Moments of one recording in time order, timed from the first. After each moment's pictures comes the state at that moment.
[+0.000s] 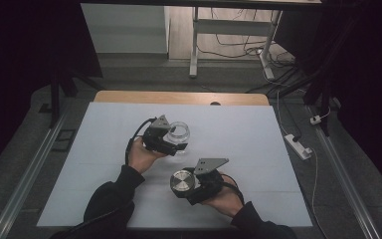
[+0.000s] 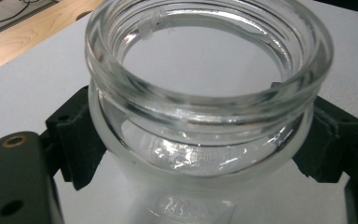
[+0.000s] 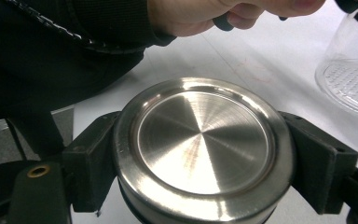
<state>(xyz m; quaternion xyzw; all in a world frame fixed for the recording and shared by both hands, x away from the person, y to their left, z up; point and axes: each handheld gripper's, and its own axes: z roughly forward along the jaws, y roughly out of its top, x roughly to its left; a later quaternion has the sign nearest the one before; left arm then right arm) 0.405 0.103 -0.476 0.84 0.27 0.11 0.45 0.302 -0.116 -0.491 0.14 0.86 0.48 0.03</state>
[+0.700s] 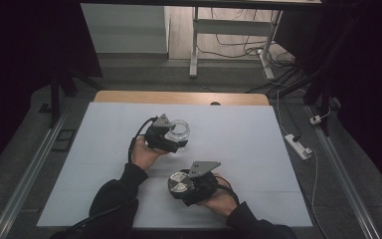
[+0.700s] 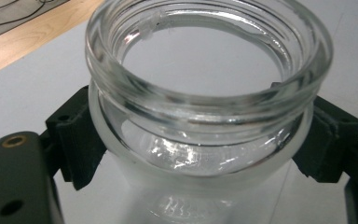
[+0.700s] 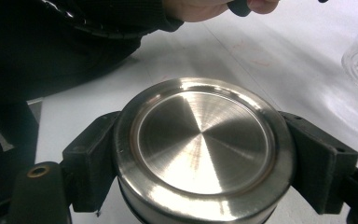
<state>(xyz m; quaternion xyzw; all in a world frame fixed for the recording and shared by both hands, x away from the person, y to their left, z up) 0.422 0.102 -0.492 0.84 0.29 0.13 0.45 0.306 -0.104 -0.514 0.14 0.88 0.46 0.05</state>
